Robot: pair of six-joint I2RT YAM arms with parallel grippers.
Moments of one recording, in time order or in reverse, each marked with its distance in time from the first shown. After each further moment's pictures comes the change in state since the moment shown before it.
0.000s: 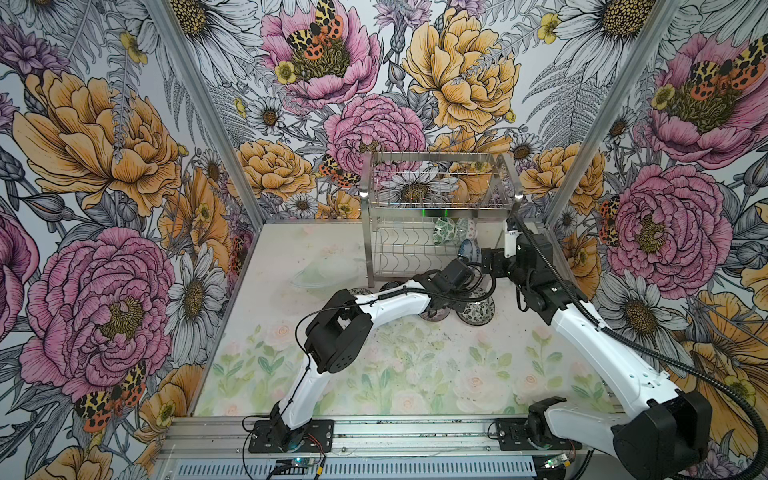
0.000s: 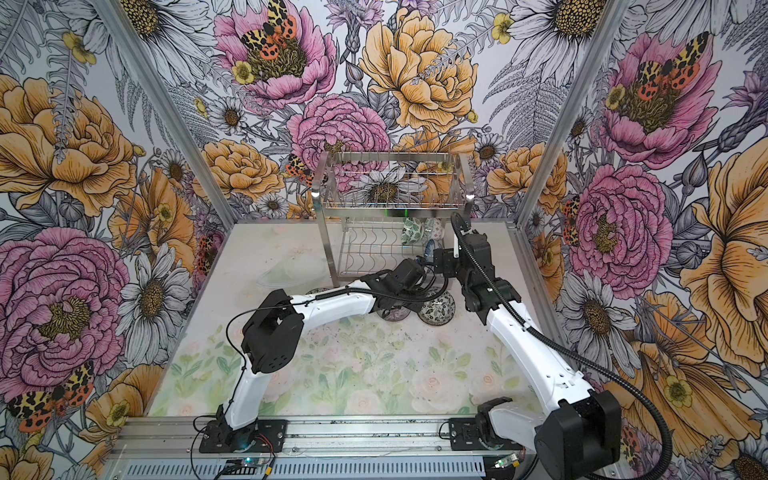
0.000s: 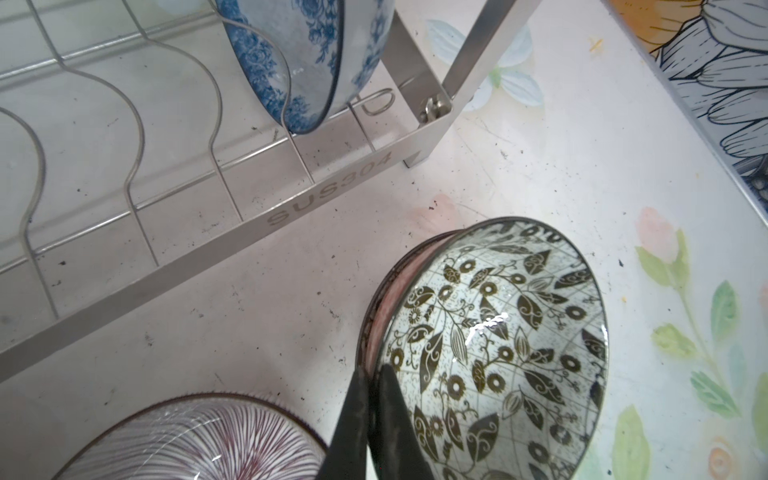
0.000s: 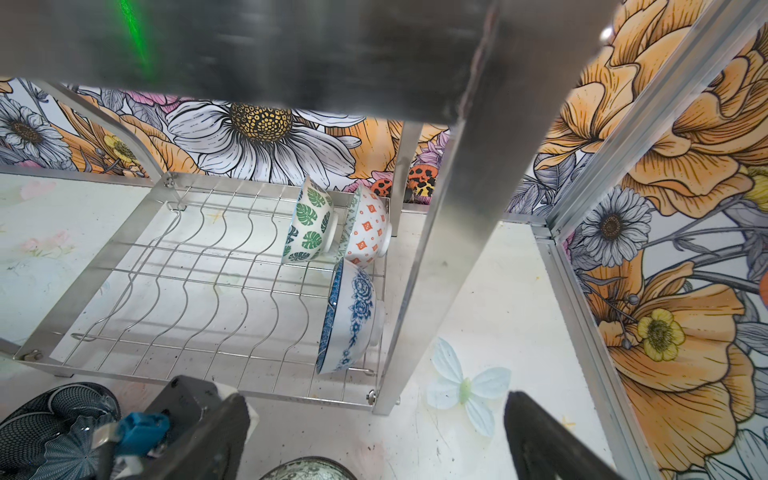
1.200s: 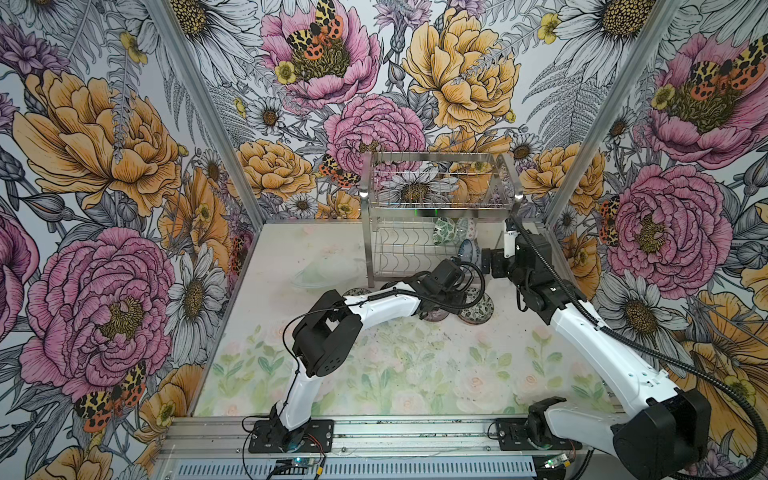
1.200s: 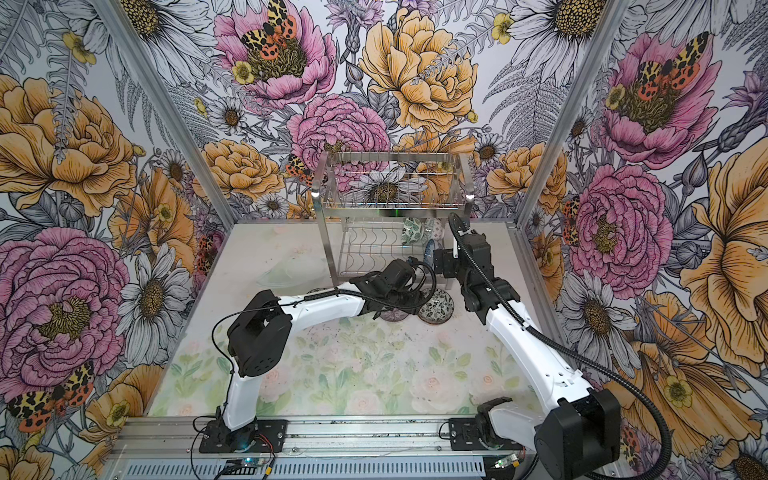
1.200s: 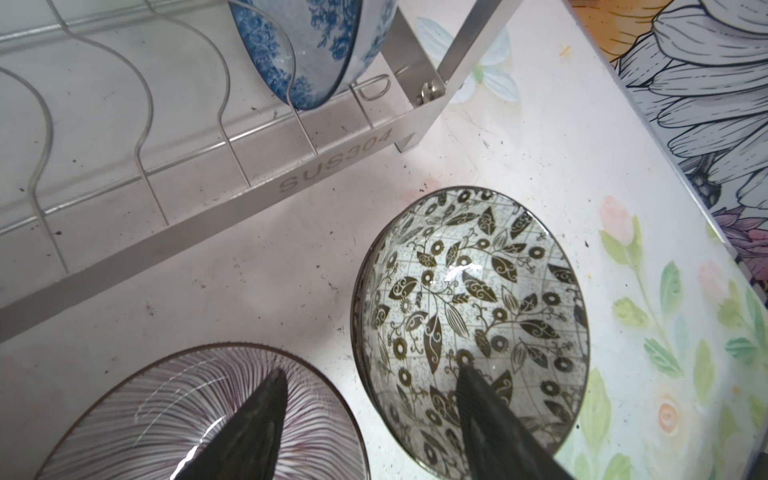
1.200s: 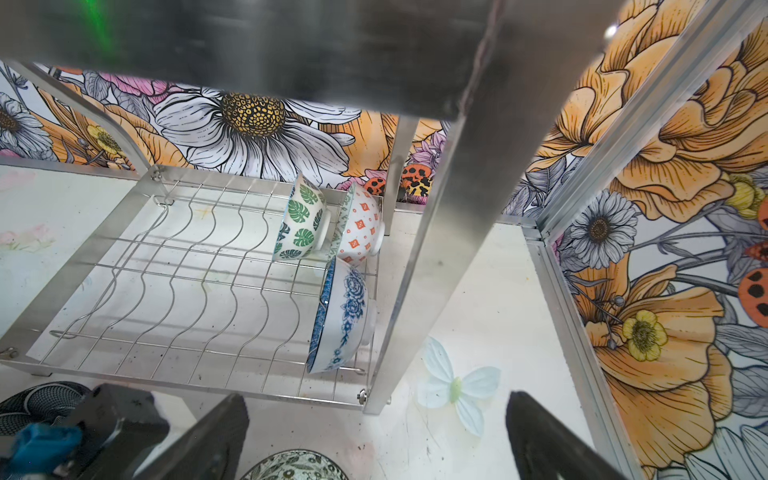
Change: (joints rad) left arm 0.023 -0.078 -0.122 0.074 0.070 -0.016; right arm 0.013 0.012 0.000 0.000 0.023 -0.022
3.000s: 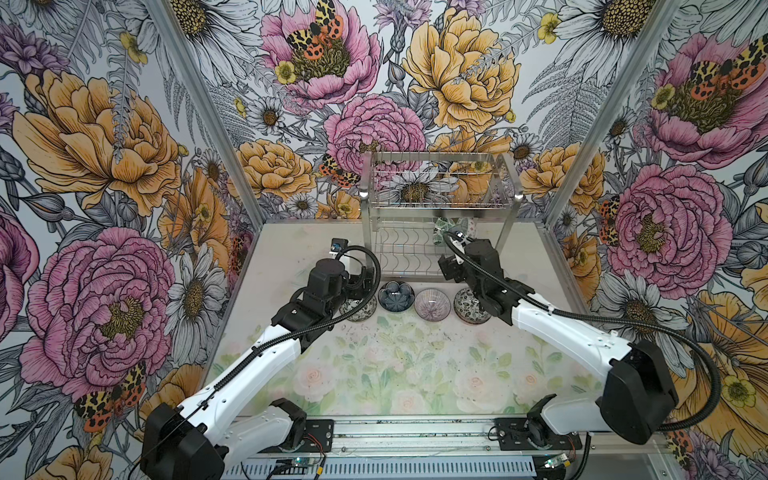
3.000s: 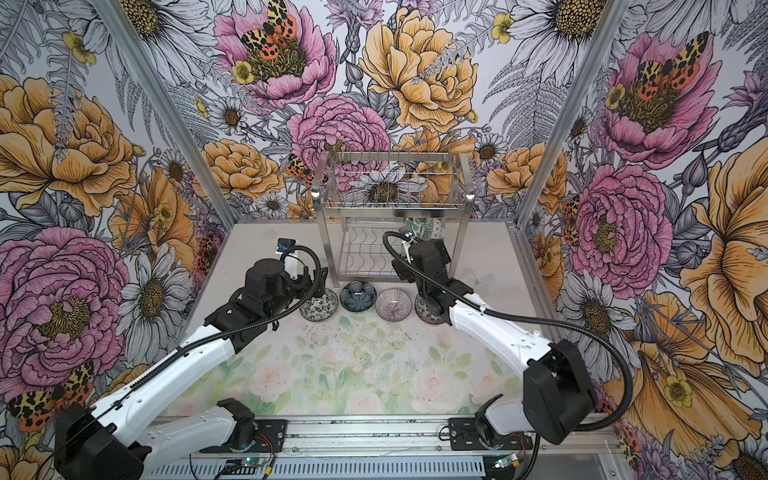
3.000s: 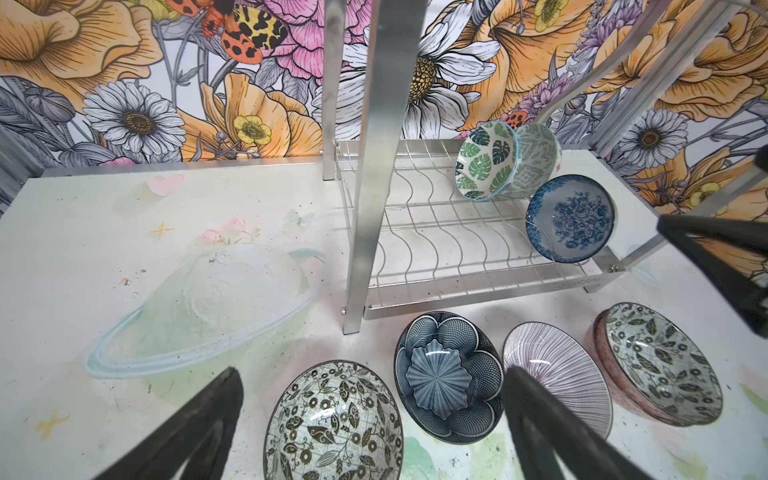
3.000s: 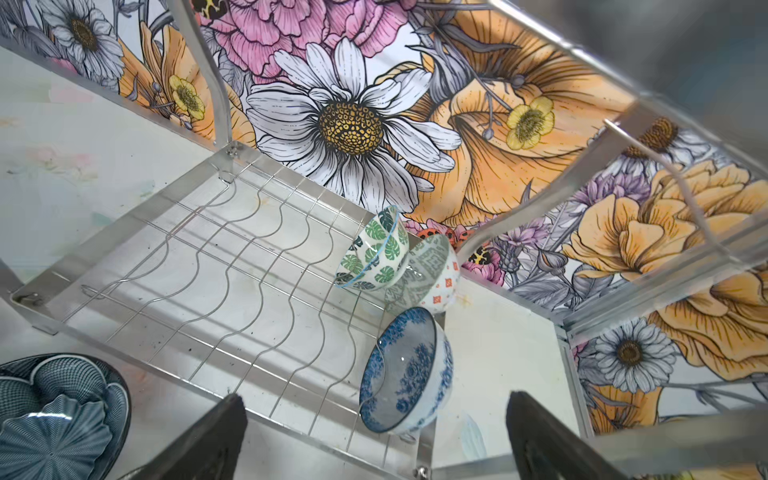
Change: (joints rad) left arm 0.370 -0.979 -0.710 0.113 -0.212 0.158; right arm 0.242 0.145 -0.027 0.241 0.151 -0.189
